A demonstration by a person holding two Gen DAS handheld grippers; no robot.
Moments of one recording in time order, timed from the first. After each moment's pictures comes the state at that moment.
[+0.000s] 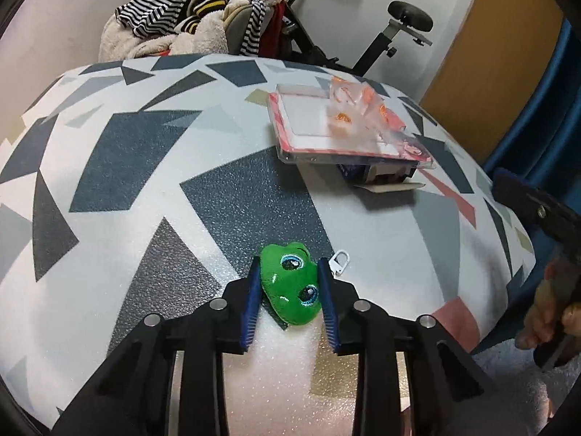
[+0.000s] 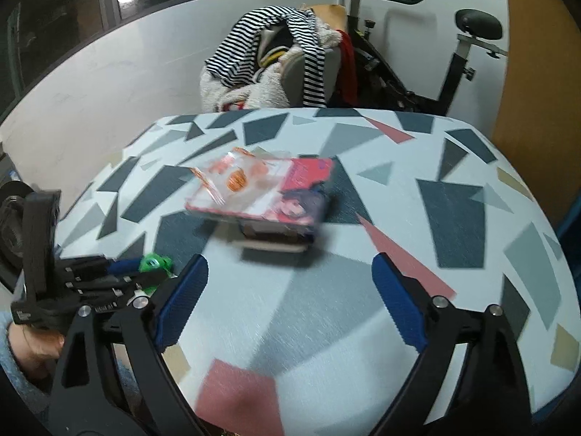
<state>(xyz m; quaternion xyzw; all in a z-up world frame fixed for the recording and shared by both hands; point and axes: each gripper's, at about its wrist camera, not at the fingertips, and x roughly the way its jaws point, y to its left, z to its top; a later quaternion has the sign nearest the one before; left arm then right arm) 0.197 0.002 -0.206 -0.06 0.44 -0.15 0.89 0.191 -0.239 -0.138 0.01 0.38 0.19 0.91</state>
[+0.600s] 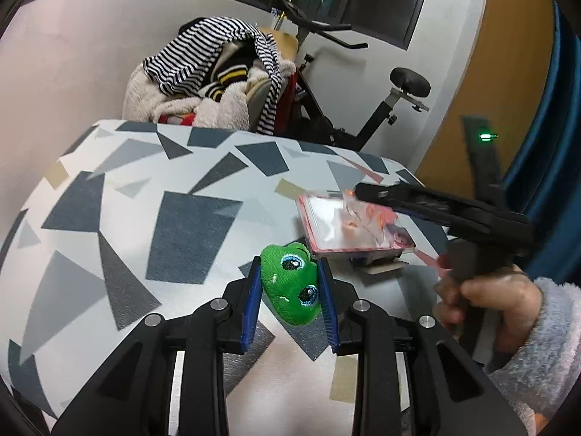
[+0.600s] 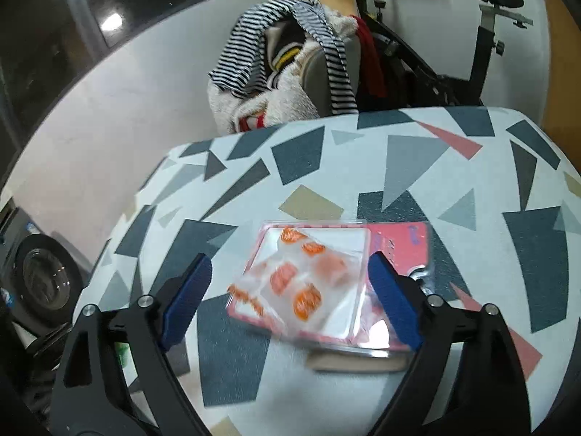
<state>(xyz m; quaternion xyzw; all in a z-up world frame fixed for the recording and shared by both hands) 0.177 0.053 -0.125 -0.09 0.34 -0.13 0.93 0.297 -0.167 -0.141 0.08 0.42 0.18 0.89</state>
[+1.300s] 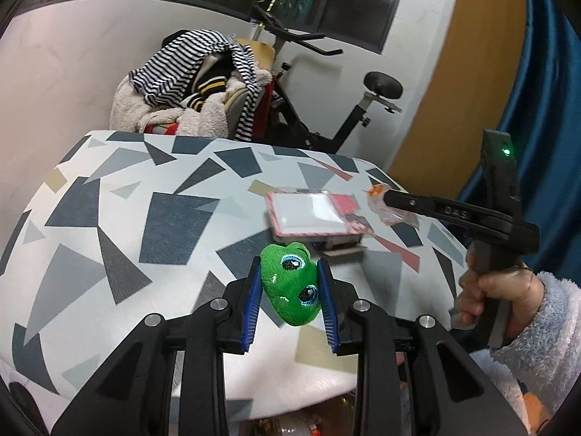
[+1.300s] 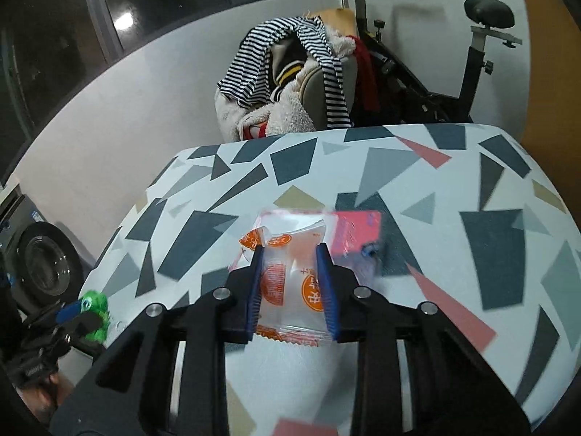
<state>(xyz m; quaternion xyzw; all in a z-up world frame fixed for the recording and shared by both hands) 0.118 0.040 -0.104 -0.08 0.32 -0.17 0.93 0.224 -0.219 -0.104 0.08 0.38 0.20 0.90</state>
